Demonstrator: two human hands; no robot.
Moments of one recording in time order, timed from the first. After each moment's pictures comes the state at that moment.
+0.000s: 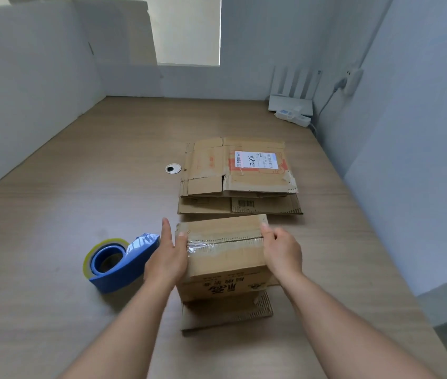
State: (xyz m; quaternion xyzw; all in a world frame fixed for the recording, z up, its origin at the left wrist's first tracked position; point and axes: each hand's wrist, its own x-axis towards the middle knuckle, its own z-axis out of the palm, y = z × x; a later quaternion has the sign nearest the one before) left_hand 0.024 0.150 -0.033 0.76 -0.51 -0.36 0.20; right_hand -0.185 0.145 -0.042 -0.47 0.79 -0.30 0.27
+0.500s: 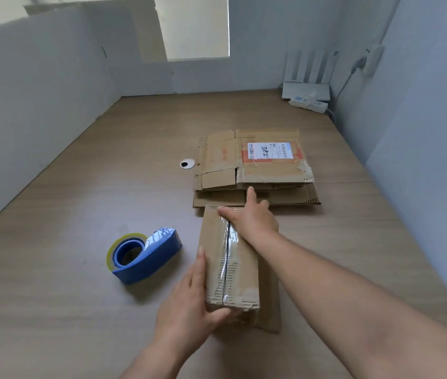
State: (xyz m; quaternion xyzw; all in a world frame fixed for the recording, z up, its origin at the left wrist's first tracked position) left_hand 0.021 0.241 -0.031 0.68 -0.69 -0.25 0.07; right_hand -0.124 0.097 -0.021 -0.56 0.76 -0.13 0.30
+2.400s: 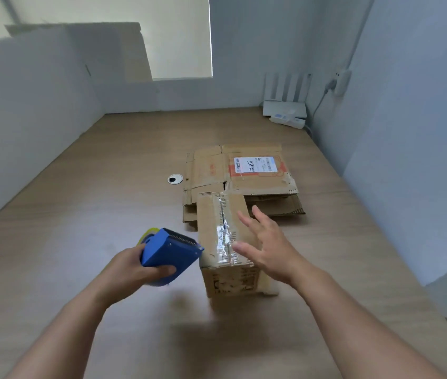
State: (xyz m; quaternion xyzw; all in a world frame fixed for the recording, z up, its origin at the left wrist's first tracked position) left_hand 0.113 0.161 0.006 0.64 -0.59 -0.45 0.20; right_hand -0.170 0.166 0.009 -0.71 0.60 -0.19 0.31
